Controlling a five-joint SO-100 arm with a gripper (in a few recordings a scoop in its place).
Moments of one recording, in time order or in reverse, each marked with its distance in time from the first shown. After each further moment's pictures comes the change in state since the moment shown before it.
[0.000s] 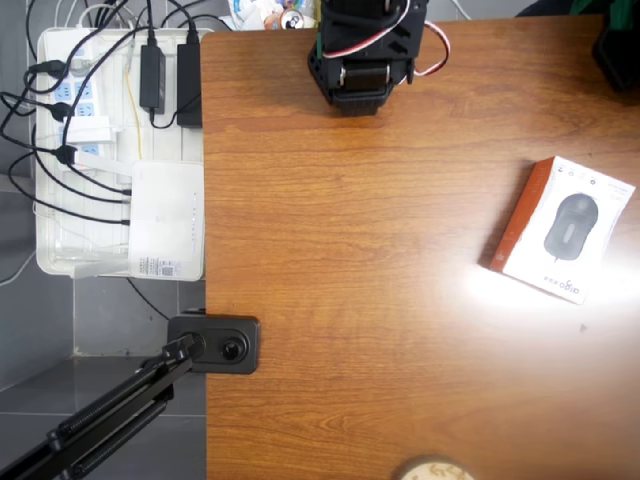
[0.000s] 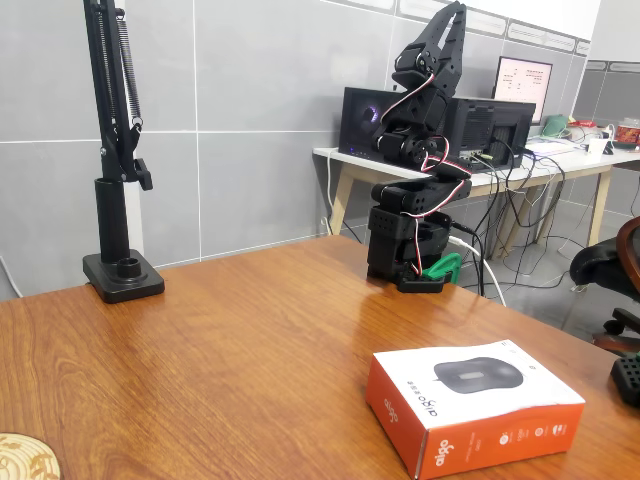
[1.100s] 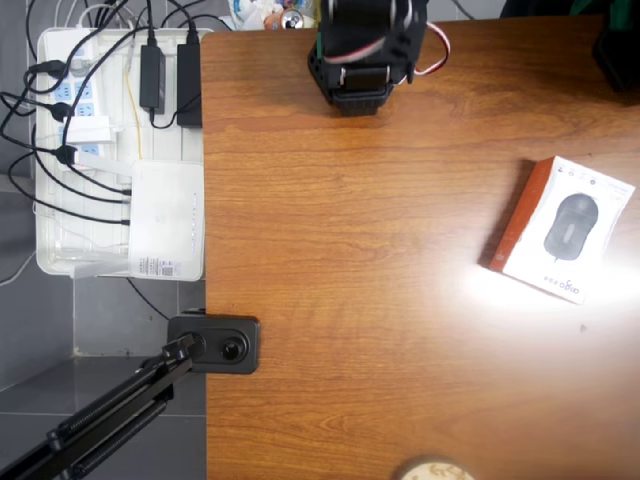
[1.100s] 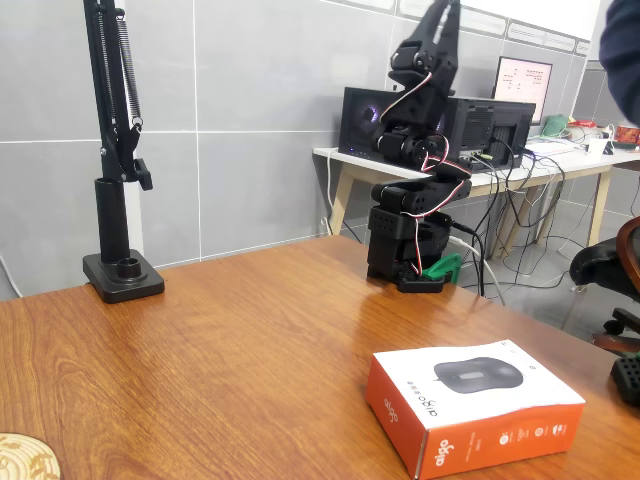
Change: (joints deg) arm -2.7 -0.4 -6.4 30.0 -6.2
